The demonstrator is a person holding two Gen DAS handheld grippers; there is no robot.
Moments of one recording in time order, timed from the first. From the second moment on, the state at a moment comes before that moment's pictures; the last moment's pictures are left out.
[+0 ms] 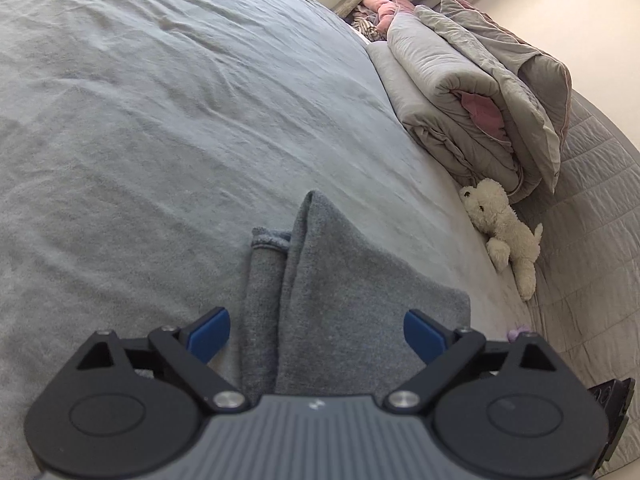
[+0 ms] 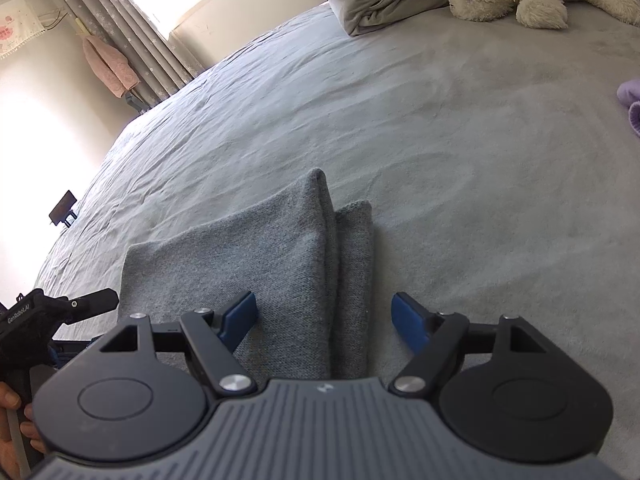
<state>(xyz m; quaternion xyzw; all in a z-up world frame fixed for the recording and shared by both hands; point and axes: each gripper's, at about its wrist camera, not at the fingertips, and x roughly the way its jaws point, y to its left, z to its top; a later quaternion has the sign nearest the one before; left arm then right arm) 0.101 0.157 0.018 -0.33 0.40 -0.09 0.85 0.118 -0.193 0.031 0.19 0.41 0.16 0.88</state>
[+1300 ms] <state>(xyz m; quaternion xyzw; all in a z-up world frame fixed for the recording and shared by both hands) 0.100 0.154 0.015 -0.32 0.39 -0.08 0.86 0.125 -0.177 0.032 0.18 0.36 0.17 0.90</state>
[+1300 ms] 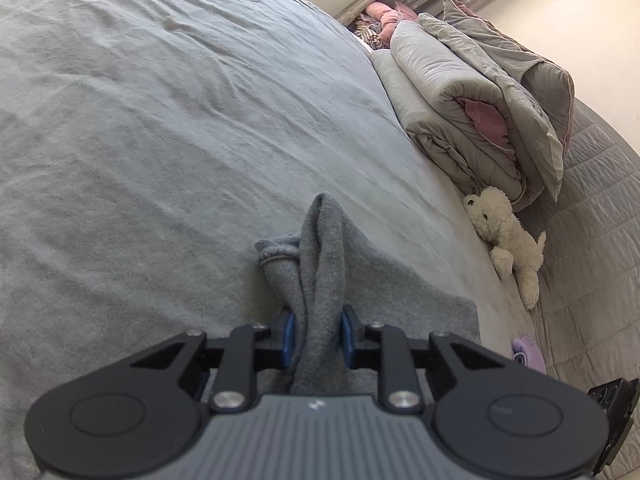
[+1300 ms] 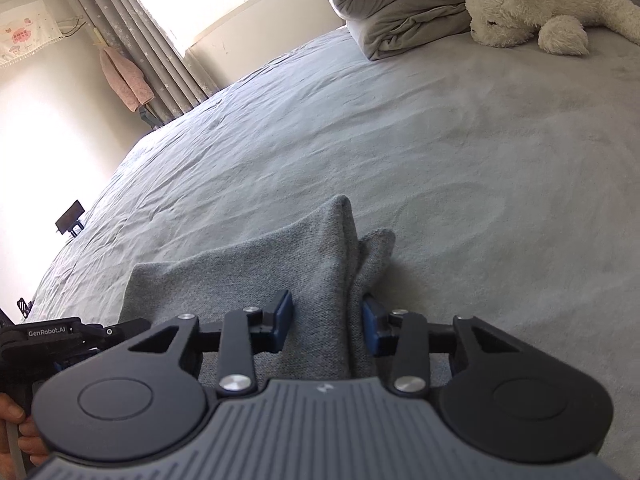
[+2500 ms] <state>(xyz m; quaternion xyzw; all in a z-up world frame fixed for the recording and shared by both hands) 0.102 0.139 0.030 -0.25 0.36 -0.06 0.90 0.113 -0.164 0.052 0.11 0.31 0.15 0.93</state>
